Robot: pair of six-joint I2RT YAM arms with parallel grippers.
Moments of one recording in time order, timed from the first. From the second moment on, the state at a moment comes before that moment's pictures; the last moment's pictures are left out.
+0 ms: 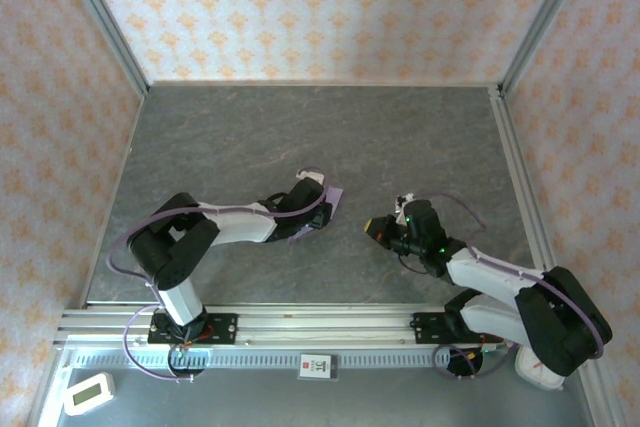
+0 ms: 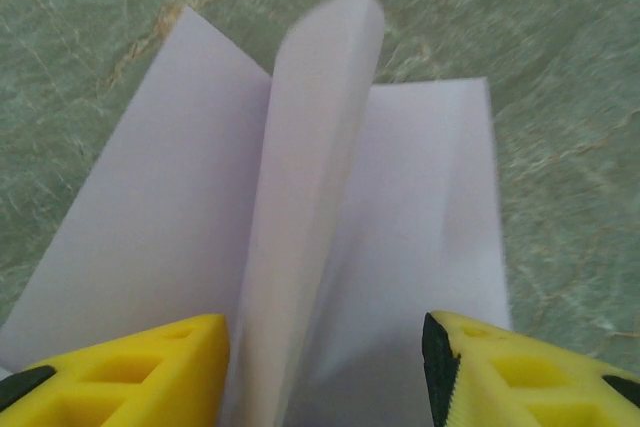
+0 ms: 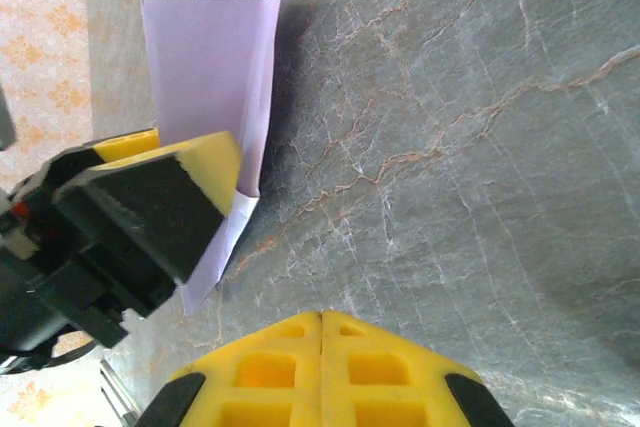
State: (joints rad) left arm -0.74 1.71 0.83 0.03 -0.21 -0.46; right arm 0.53 1.11 0.26 0.22 -0.32 1.03
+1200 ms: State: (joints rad) left arm -0.72 1.66 0.86 0.05 -0.14 -0.49; right arm 0.53 1.08 0.26 0.19 -0.32 1.03
